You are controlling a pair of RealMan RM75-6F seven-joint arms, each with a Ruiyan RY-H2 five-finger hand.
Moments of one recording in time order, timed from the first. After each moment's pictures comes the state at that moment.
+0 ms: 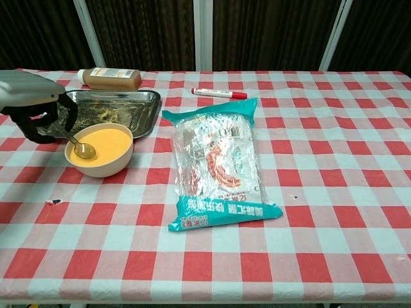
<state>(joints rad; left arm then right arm) -0.79 -1.36 0.00 -1.42 1.00 0.80 0.41 0.03 -1.05 0.08 -1.52 -1.52 1.55 0.34</state>
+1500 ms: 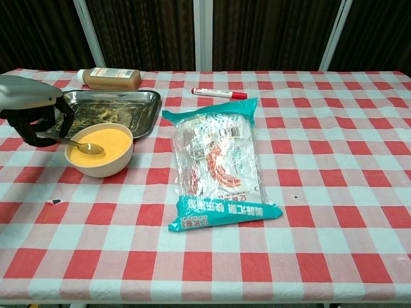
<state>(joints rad) -0.79 -1.34 -0.01 -1.52 0.87 0.83 0.49 0.02 -1.06 0.07 -1.51 -1.52 1.55 0.35</state>
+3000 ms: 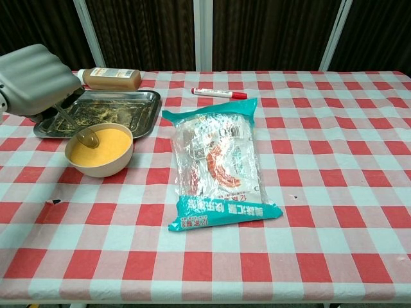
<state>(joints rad) -0.74 -1.55 0.02 -1.44 1.06 1.25 1.13 0.01 -1.06 0.08 -1.51 -1.52 1.57 0.36</state>
